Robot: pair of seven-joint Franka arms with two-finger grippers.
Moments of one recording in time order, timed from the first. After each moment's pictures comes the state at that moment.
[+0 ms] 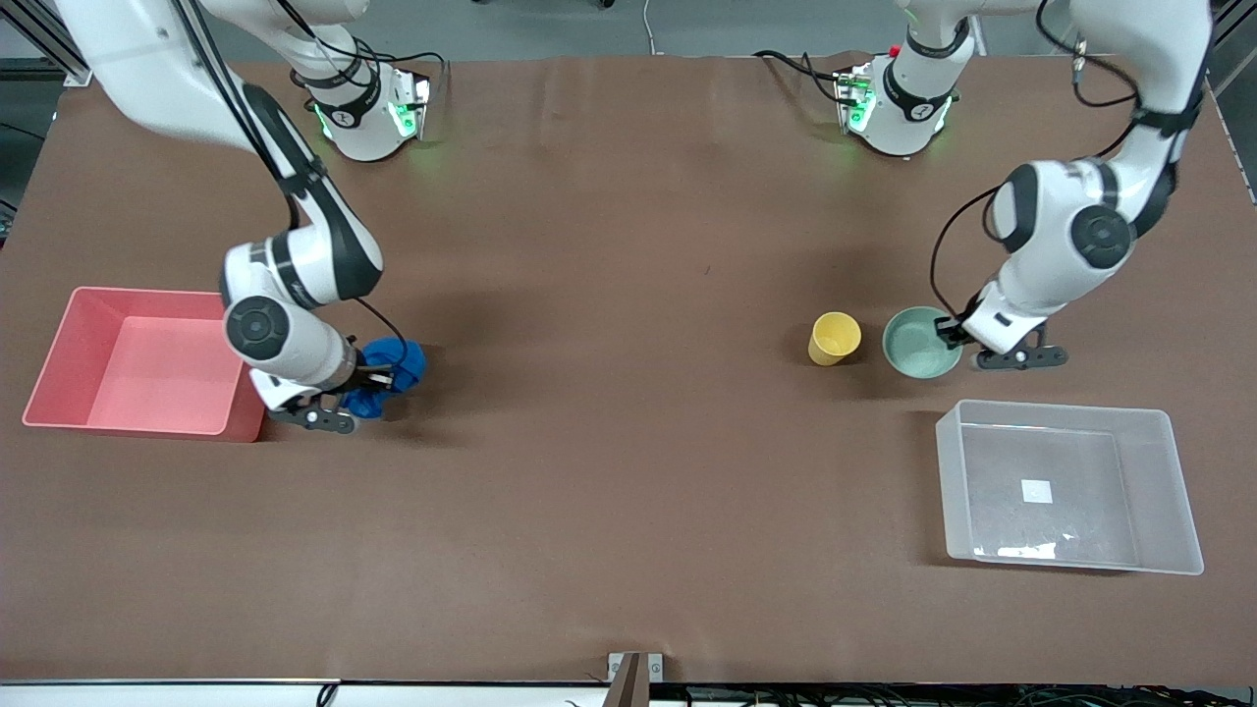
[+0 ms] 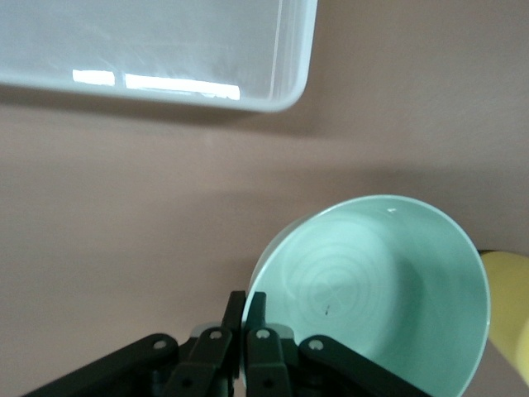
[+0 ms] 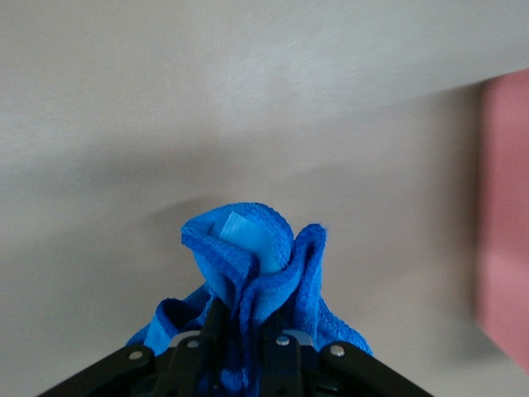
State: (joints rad) left arm -0.01 0.08 -0.02 -2.33 0.01 2.41 -0.07; right arm -0.02 0.35 0.21 -1.96 -0.18 2.12 0.49
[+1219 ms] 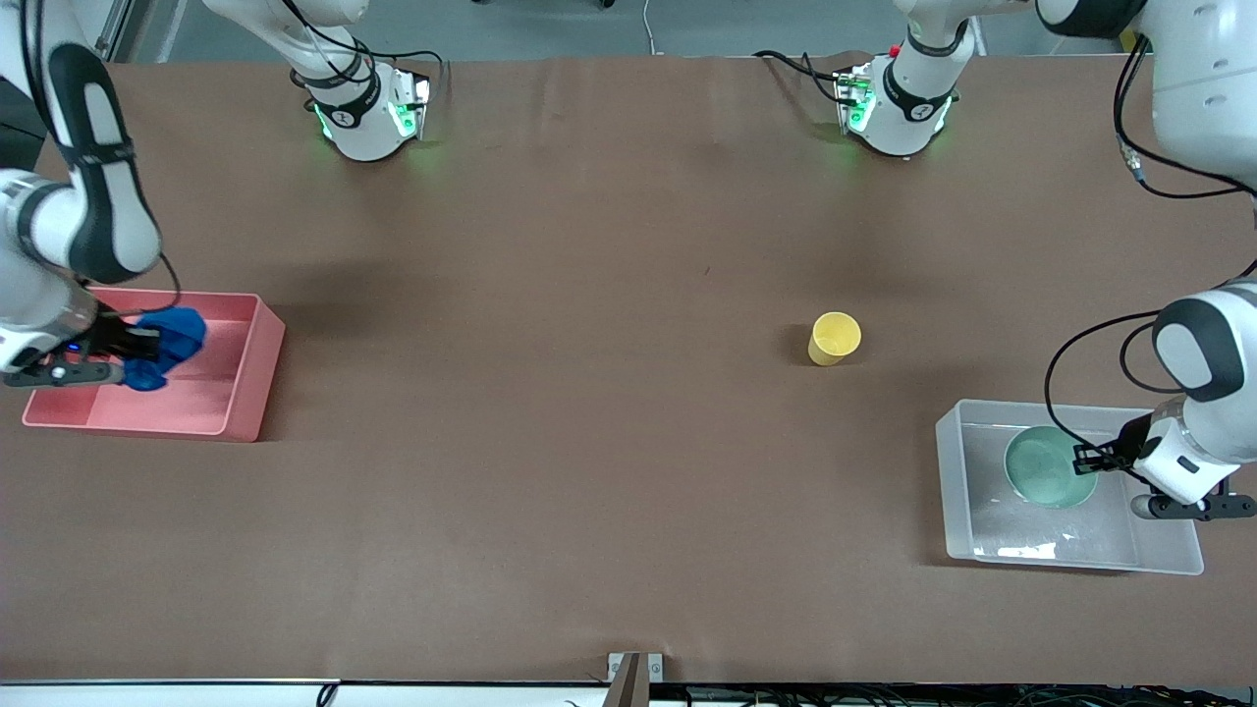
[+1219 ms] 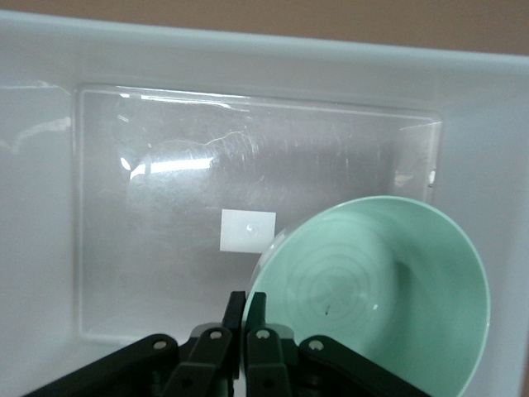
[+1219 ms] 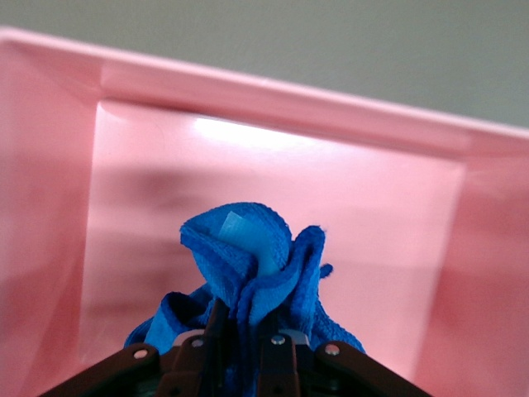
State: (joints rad) left arm 0.08 0.66 0.11 -1.50 -0.15 2.19 0.26; right arm -0.09 0.29 -0.29 -2.18 -0.06 2.49 -0.43
